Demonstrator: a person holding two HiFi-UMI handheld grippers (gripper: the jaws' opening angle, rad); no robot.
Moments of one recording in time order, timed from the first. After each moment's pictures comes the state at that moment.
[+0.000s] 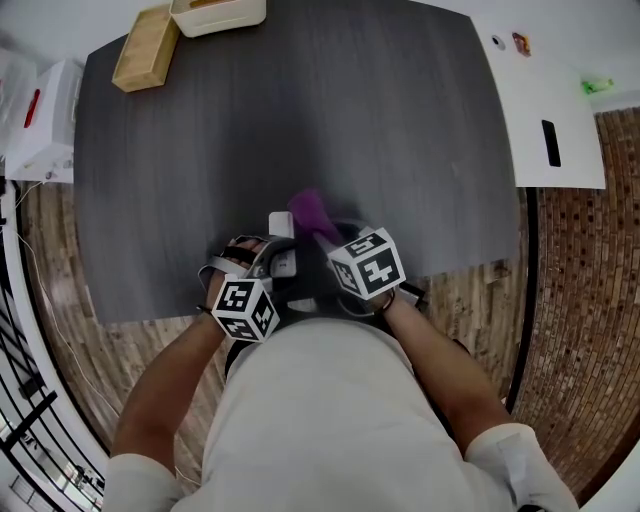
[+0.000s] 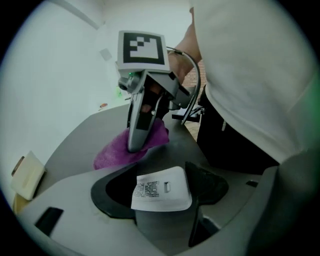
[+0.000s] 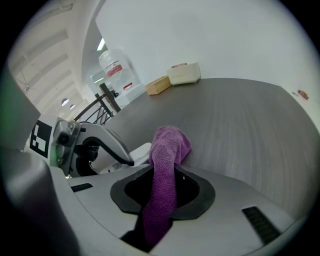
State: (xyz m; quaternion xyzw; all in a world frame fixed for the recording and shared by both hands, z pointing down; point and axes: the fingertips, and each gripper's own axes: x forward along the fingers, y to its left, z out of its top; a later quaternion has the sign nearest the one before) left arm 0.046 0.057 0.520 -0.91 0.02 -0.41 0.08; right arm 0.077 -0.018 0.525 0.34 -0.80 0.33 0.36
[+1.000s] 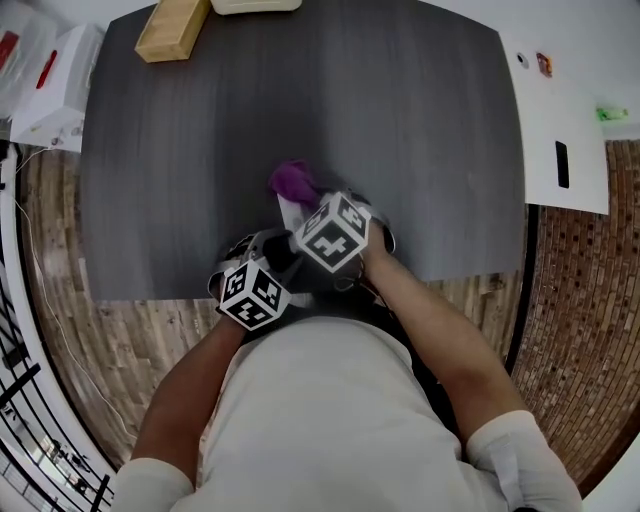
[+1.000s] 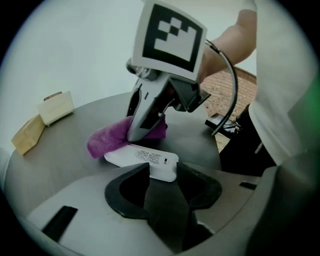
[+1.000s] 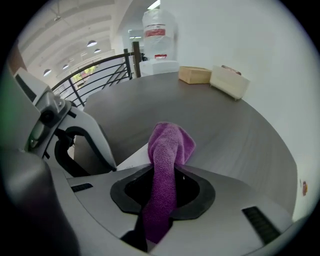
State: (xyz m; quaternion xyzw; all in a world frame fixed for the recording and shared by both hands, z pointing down) left arm 0.017 0.035 0.542 -0.89 0.22 -0.38 -0.13; right arm 0.017 -0.059 0.541 0.23 -0.81 0.12 0.53
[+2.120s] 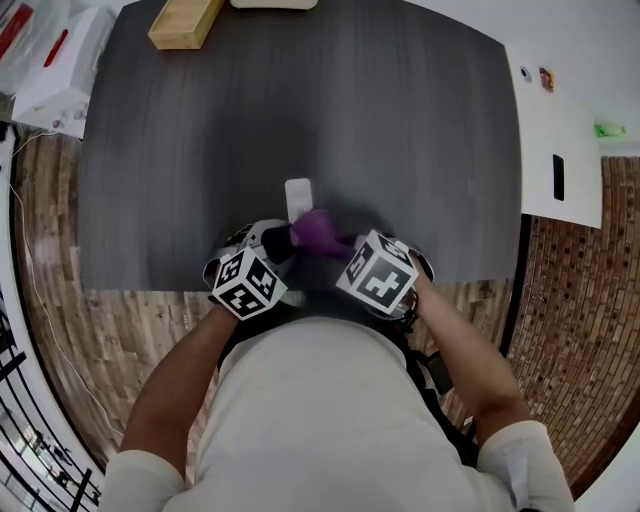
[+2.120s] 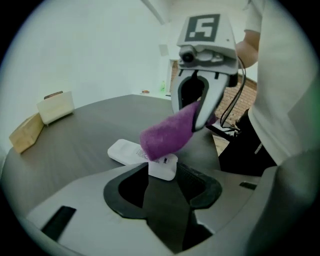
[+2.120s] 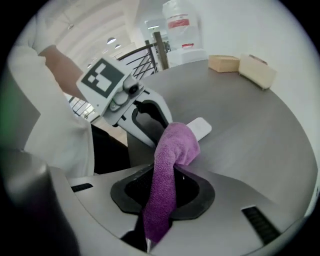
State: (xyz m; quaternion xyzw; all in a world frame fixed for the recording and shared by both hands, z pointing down) left arm 0.012 0.028 0.536 -0.90 0.21 -0.36 -0.13; right arm 0.056 0.042 0.504 0.06 -0.80 0.17 0.57
